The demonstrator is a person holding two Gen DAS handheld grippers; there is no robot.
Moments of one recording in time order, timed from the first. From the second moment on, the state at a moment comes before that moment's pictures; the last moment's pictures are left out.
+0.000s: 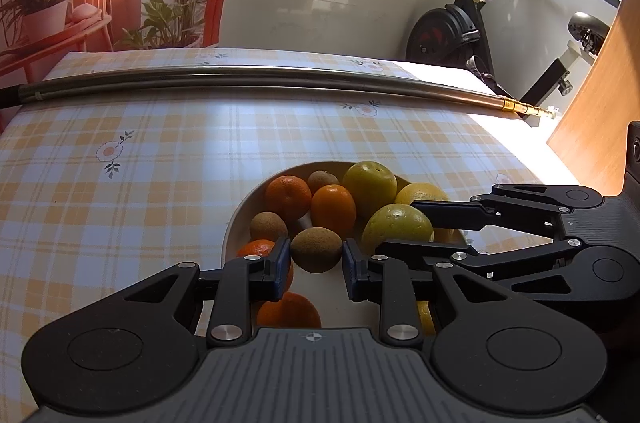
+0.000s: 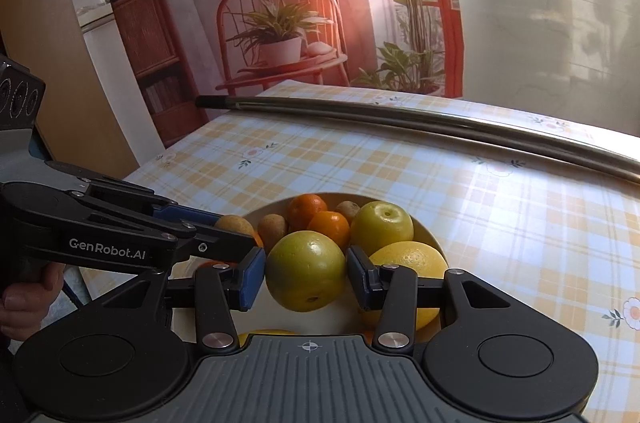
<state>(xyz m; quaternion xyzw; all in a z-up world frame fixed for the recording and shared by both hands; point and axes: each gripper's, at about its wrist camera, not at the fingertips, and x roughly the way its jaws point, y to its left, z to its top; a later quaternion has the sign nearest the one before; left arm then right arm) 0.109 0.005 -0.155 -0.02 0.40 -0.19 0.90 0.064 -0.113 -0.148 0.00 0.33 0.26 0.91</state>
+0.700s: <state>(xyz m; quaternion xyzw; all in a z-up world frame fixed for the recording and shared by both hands) 0.112 0.003 -0.164 -0.04 0.43 -0.20 0.88 0.063 -0.108 -0.158 -0.01 0.36 0.25 0.90</state>
